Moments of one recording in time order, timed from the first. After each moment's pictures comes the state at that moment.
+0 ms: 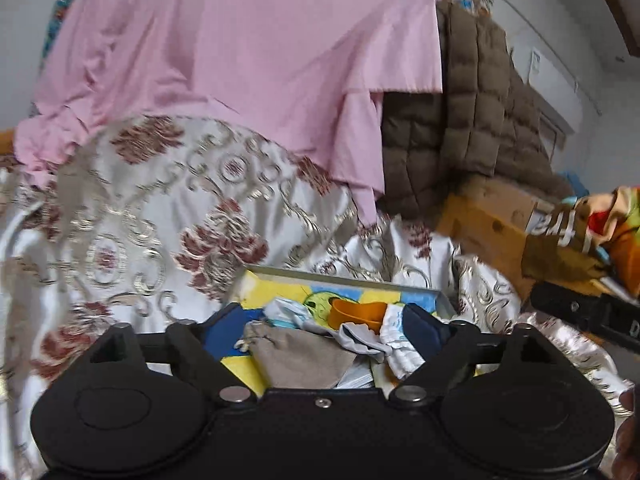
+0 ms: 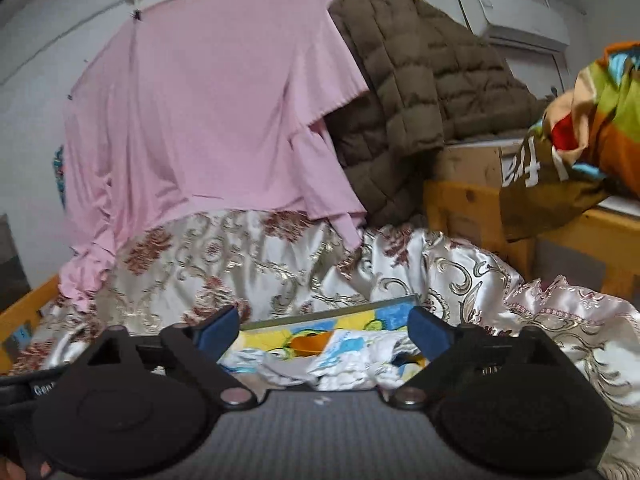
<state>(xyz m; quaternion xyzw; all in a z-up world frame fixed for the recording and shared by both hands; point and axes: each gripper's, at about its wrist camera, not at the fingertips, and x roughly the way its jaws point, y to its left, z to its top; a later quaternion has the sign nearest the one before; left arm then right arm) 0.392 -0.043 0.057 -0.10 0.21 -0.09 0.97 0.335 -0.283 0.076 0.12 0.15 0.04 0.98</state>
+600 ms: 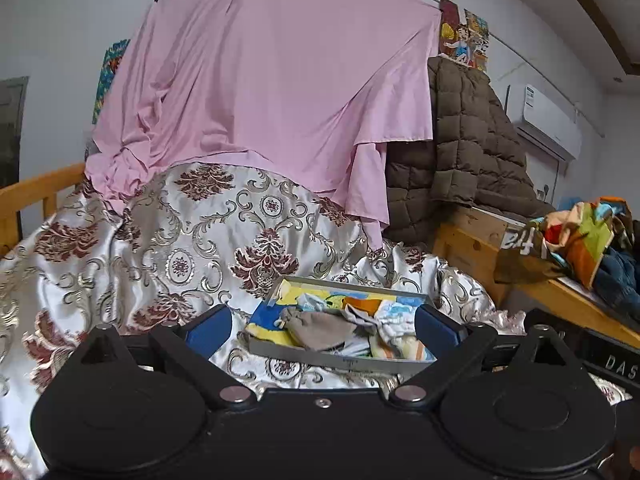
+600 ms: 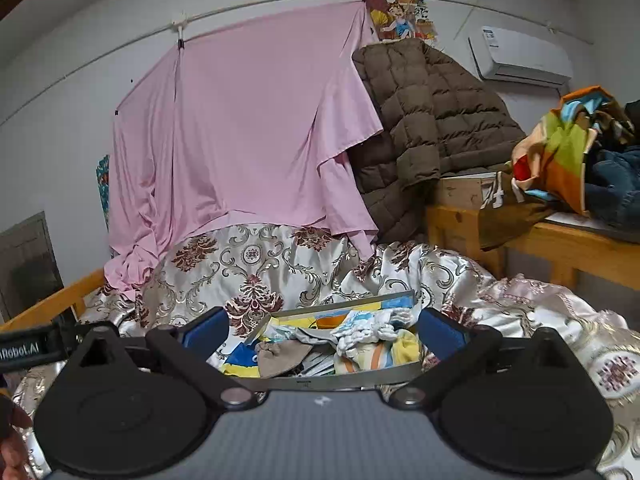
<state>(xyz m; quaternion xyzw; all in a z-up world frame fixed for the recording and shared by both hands) 0.193 -0.038 0.091 -0.09 0.15 -0.04 0.98 0.176 -0.282 0.084 0.11 0.11 0.06 0.99</state>
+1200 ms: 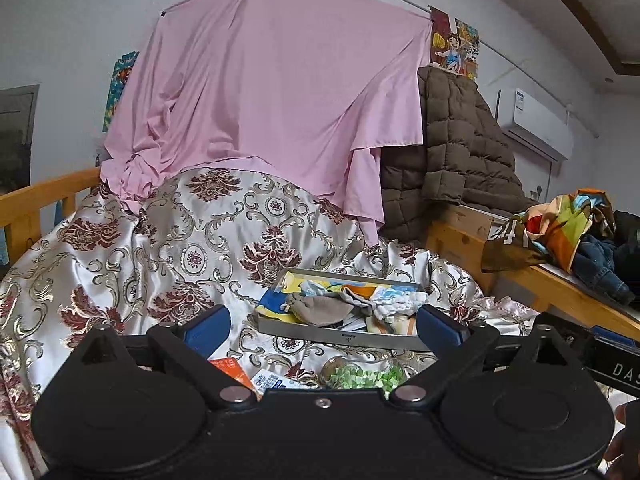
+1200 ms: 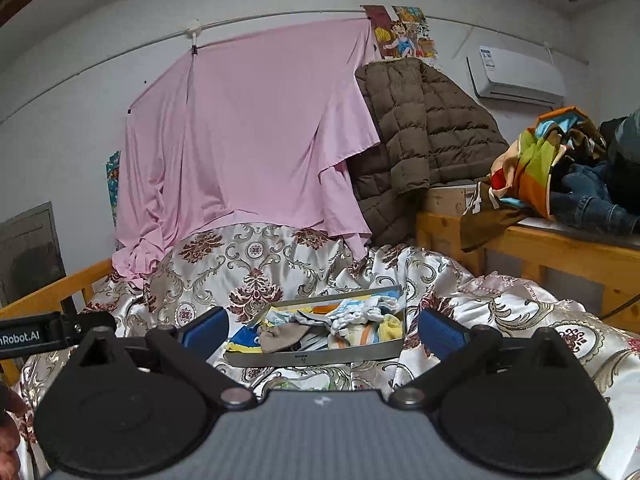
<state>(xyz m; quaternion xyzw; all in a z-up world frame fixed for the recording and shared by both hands) 0.115 -0.034 0.079 -0.08 0.14 -0.04 0.99 0.096 -0.277 0.073 0.08 0.09 0.05 0.99</state>
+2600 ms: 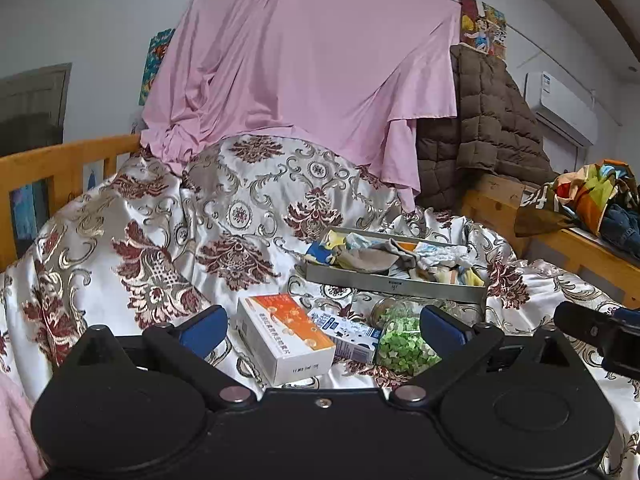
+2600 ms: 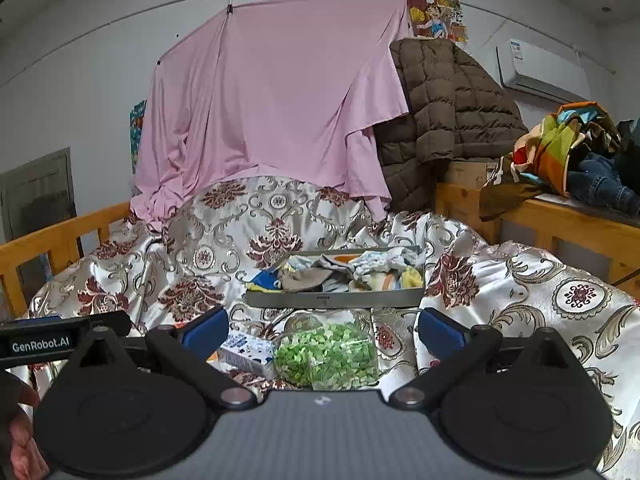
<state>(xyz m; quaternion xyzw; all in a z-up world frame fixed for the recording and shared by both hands) 0.076 0.001 0.014 -0.08 0.17 0.00 0.98 0.063 -0.227 0.034 0.03 0.14 0.07 0.99</state>
